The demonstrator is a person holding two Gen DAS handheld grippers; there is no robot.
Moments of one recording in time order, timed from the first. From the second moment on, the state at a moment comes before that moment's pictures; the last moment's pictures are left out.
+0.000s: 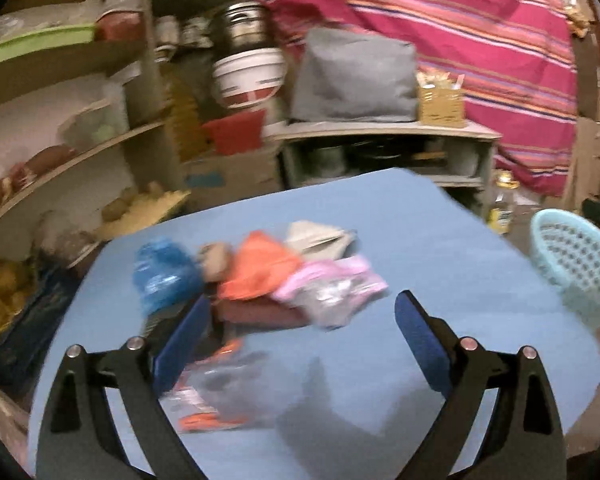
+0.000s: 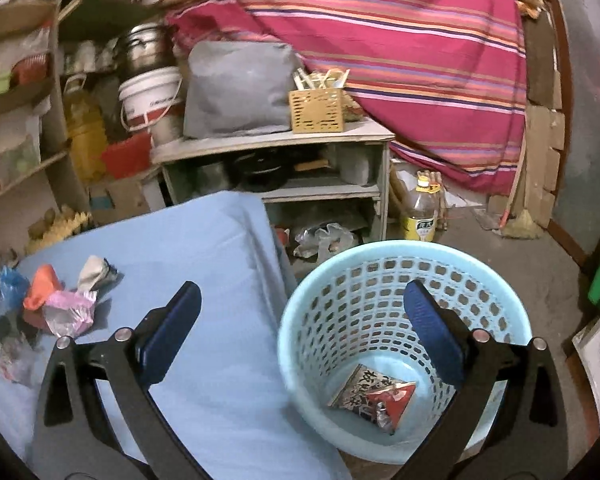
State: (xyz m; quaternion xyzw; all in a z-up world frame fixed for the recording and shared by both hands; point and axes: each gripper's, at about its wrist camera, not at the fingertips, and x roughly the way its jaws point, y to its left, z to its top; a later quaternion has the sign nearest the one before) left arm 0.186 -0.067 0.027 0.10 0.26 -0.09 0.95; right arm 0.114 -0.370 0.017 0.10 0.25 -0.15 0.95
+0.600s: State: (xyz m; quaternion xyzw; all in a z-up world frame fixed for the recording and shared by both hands) left arm 0.203 0.027 -0.027 0.04 0.34 -0.09 0.94; right arm 0.179 -0.286 -0.002 0.05 0.29 -0.11 0.95
